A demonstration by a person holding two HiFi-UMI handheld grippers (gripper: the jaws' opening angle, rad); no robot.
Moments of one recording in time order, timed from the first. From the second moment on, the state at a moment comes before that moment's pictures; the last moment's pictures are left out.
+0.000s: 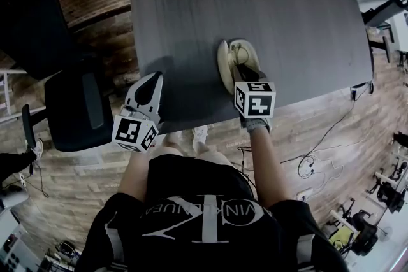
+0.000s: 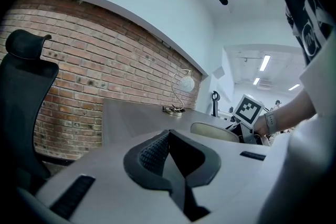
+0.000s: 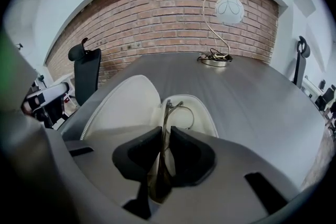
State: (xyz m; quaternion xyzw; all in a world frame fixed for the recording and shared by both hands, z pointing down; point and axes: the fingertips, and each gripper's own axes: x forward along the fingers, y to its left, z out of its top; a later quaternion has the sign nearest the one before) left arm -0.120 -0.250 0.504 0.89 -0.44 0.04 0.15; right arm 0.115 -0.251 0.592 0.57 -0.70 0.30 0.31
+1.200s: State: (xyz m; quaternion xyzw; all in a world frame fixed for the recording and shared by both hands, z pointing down) left arm -0.130 -0.232 0.481 0.89 -0.44 0.03 0.13; right arm 0.095 -0.246 0.541 0.57 -0.73 0.32 0.19
